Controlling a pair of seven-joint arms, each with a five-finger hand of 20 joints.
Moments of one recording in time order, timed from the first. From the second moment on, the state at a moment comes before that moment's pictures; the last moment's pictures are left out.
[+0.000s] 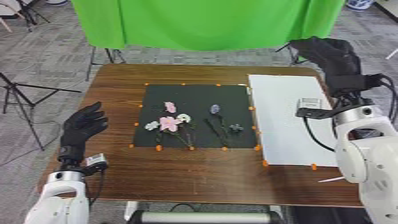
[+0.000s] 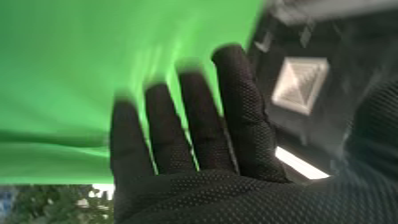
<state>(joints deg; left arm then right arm) 116.7 -57.8 -90.9 -106.4 61.8 19.3 19.2 -98.1 -55.8 91.9 -117.8 -74.2 7.4 -5.1</state>
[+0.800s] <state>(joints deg) 105.2 -64.7 -83.5 -109.4 65.5 15.1 26.3 -110.1 -66.8 93.1 -115.9 -67.2 2.9 -26.1</state>
